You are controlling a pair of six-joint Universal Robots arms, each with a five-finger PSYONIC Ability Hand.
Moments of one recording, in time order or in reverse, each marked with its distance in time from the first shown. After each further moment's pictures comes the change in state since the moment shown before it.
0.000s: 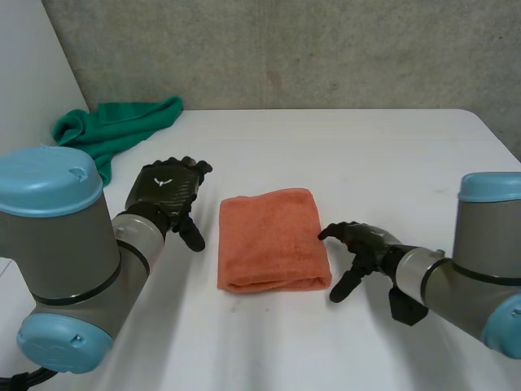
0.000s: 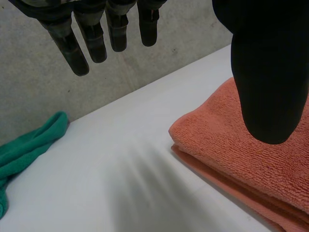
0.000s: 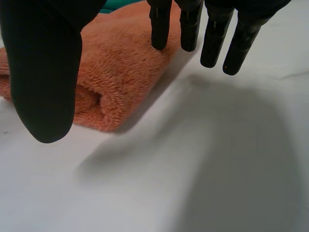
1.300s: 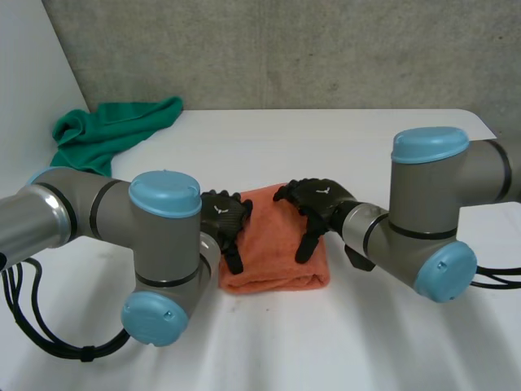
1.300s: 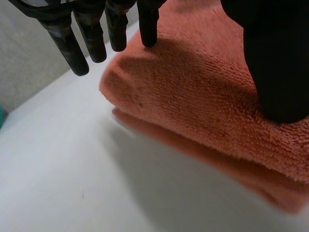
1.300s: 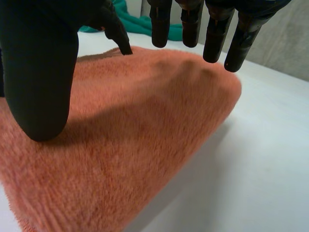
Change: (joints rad) left arm -0.102 -0.408 0.319 -0.067 -0.009 0.166; right arm 0.178 0.178 -0.442 0.099 0.048 -0.234; left_hand 0.006 0.000 0.000 0.000 0.000; right_hand -0.025 -0.050 -0.056 -0.035 -0.035
